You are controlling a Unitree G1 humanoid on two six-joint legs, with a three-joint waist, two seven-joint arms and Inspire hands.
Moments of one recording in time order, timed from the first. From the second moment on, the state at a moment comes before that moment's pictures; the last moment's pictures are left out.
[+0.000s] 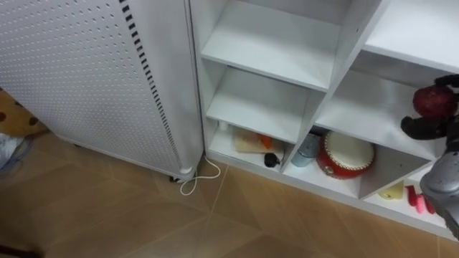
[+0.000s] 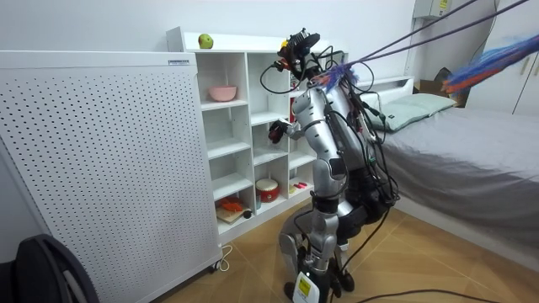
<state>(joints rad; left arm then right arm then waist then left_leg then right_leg) 0.17 0.47 -0.30 0.88 -0.01 0.09 0.25 -0.92 -0.67 0.42 1.01 0.21 0.00 -0.81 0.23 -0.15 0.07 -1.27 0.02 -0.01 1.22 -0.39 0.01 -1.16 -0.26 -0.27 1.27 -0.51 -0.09</state>
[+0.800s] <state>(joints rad) 0.19 0.47 -0.30 0.87 -0.03 0.09 0.30 -0.93 -0.67 0.42 0.99 0.35 0.01 -0.86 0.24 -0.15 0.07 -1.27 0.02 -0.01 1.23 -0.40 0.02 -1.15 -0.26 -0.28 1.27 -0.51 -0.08</state>
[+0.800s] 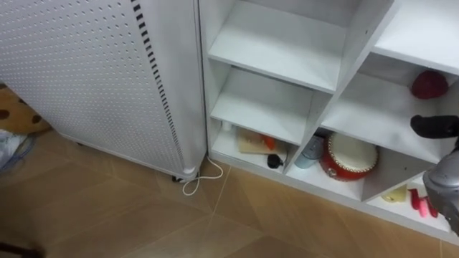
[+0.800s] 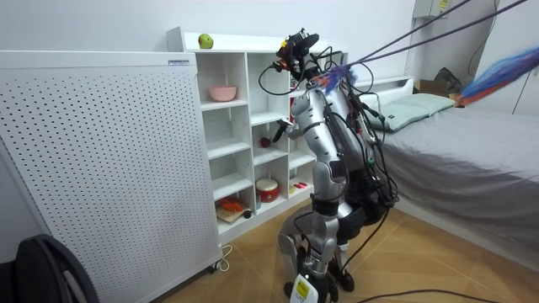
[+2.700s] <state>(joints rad) 0.24 0.25 -0.02 0.99 0.14 -0.05 0.35 0.23 -0.25 0.06 1.12 -0.12 -0.09 -0.35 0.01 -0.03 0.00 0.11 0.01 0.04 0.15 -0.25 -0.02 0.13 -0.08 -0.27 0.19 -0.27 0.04</state>
